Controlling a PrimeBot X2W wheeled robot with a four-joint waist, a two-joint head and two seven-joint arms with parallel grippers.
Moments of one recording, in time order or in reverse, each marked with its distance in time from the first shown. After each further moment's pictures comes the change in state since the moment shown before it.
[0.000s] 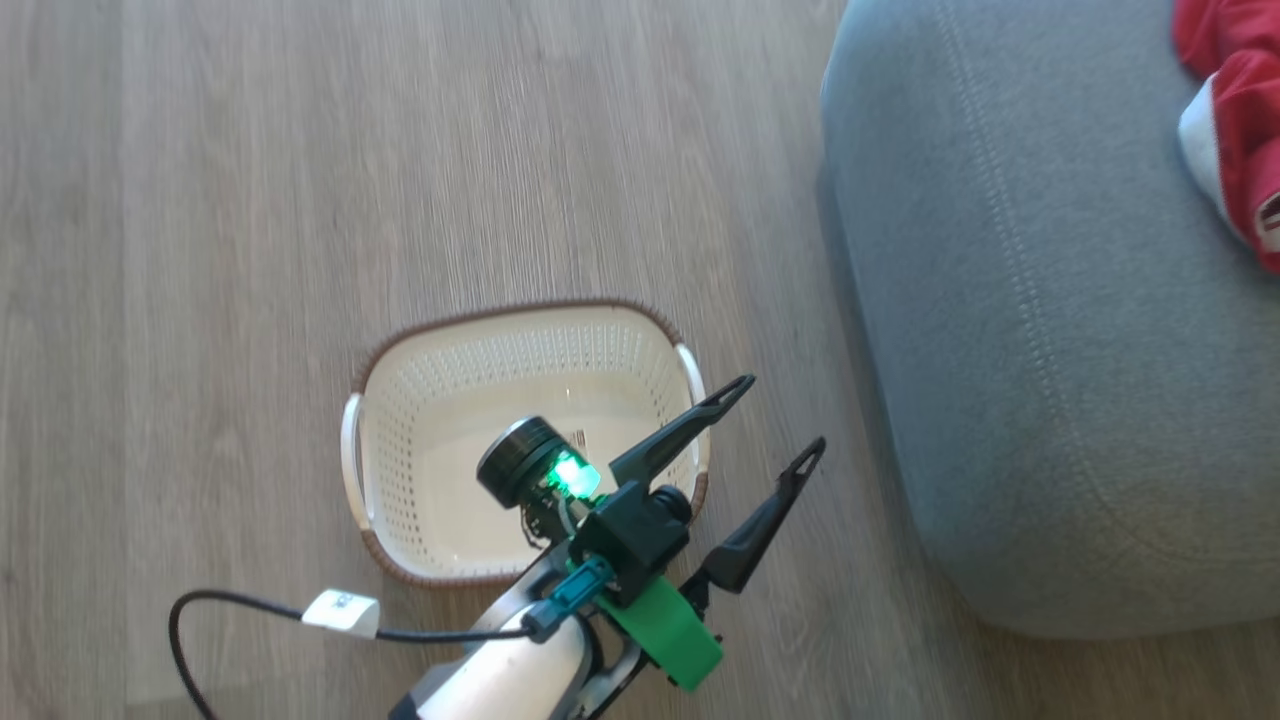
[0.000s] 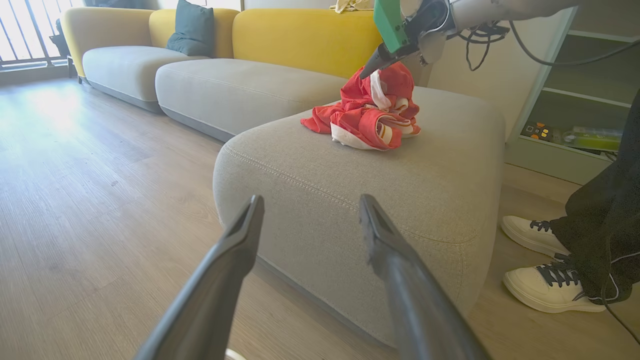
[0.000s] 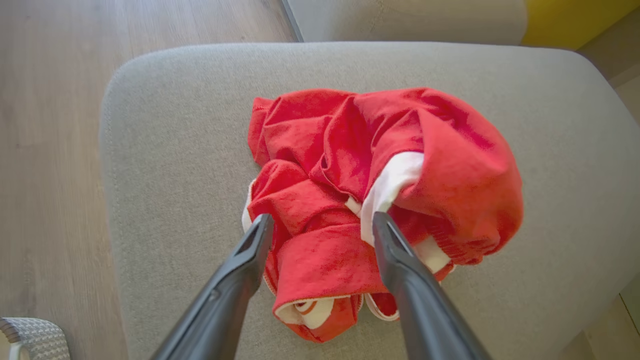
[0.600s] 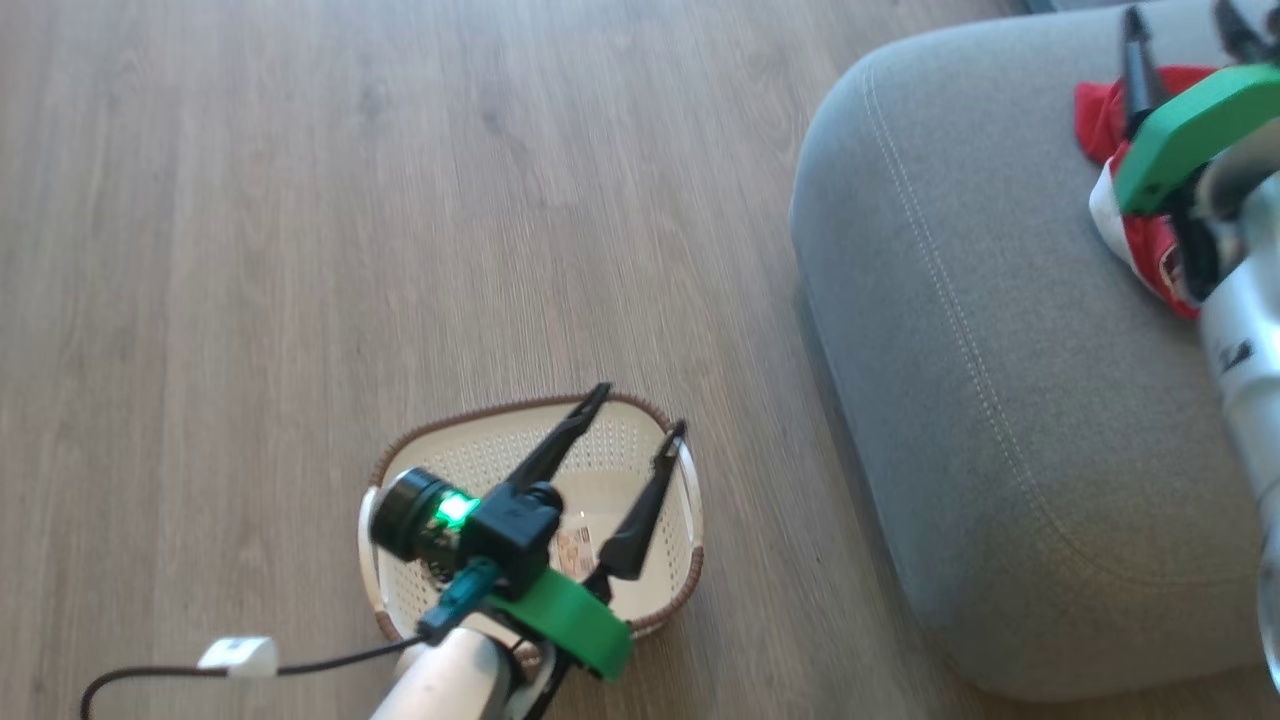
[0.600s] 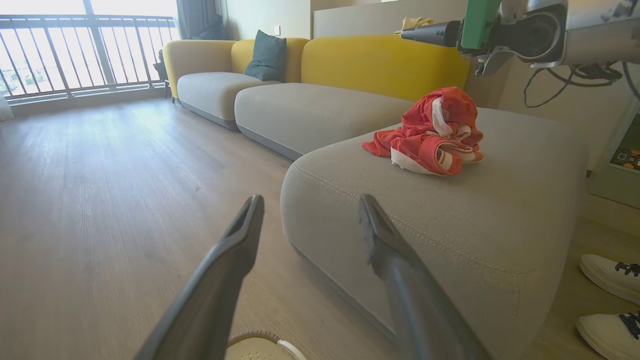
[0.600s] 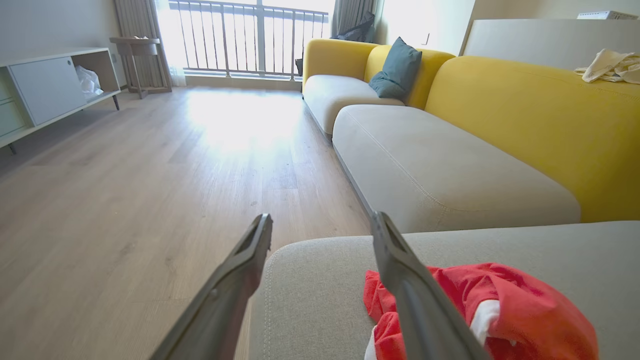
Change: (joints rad) left arm 0.145 -0.004 0.204 -0.001 -0.009 0.036 0.000; right arm 0.195 0.115 0.553 -0.149 0.622 0.000 -0.521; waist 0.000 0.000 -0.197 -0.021
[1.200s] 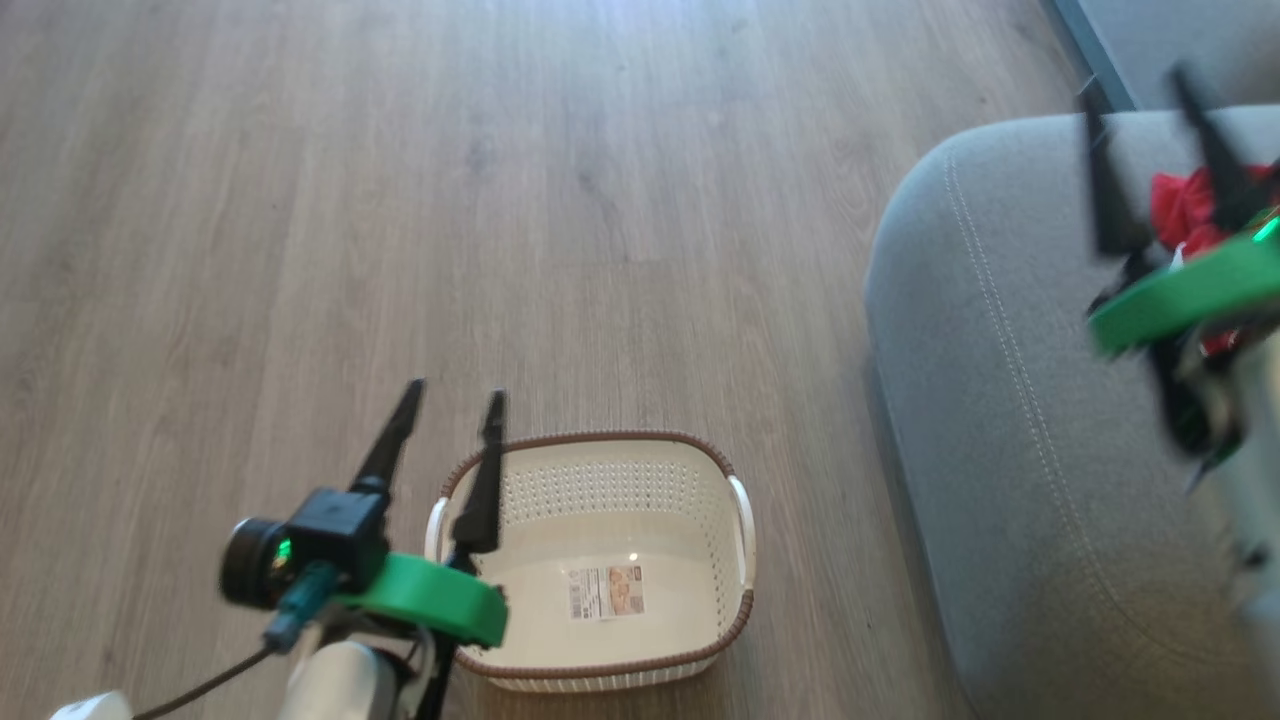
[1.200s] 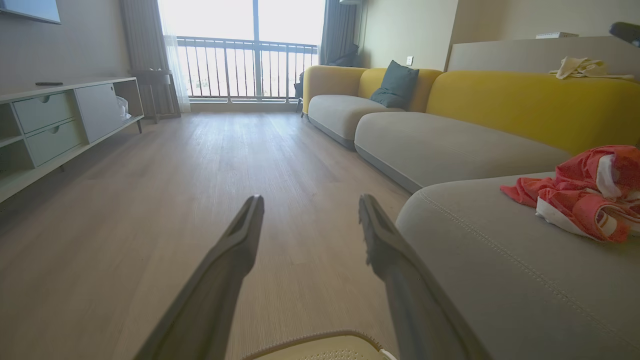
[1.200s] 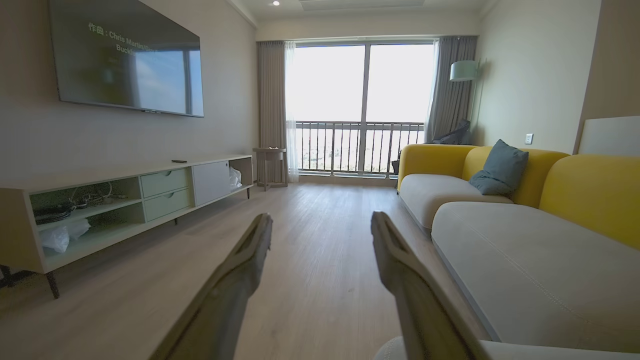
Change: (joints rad) left arm 0.102 -0.005 0.263 -0.037 -0.031 0.062 0.000; right arm 0.494 -0.119 0.122 -0.767 0.302 0.000 -0.030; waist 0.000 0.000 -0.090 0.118
